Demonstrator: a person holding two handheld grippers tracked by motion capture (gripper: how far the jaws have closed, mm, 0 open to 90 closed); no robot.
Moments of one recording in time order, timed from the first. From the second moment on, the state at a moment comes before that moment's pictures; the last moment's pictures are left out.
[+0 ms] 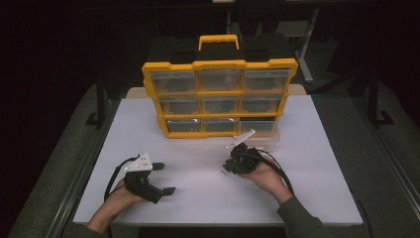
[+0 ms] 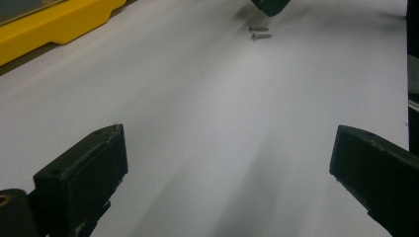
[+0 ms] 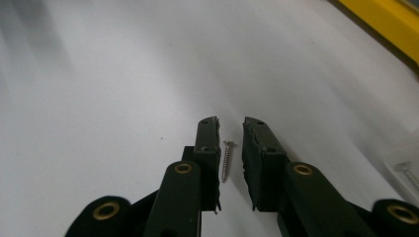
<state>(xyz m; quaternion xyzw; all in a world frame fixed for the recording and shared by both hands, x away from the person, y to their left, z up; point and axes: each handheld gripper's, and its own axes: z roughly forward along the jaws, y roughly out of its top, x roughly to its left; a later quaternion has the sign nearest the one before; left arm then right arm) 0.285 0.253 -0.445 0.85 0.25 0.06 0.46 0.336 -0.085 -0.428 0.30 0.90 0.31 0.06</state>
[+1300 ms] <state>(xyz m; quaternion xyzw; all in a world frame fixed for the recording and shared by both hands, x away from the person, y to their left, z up) 0.284 0.251 -0.446 0.85 0.25 0.06 0.45 0.337 -0.074 -0.443 0.29 0.91 0.28 0.07</state>
